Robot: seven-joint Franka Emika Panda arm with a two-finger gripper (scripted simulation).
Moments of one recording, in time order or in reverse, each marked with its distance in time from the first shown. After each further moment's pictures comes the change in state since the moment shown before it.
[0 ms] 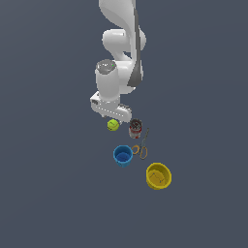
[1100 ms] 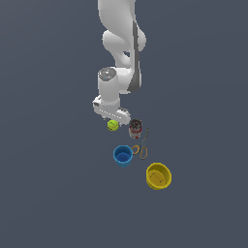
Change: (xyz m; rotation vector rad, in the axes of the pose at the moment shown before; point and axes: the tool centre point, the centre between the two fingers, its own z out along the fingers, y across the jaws) arm -0.019 0.011 0.040 0.000 0.001 0.049
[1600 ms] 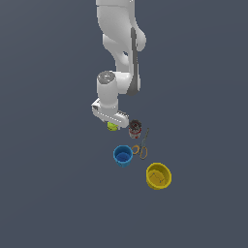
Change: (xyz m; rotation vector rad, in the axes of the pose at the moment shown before) arm 0.015 0.001 0.013 0.012 0.038 0.015
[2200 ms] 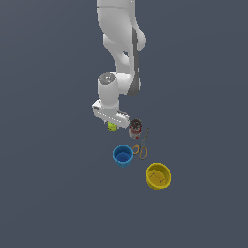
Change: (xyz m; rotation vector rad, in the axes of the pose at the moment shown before) arm -0.002 -0.003 0.003 -0.001 -0.006 -0.008
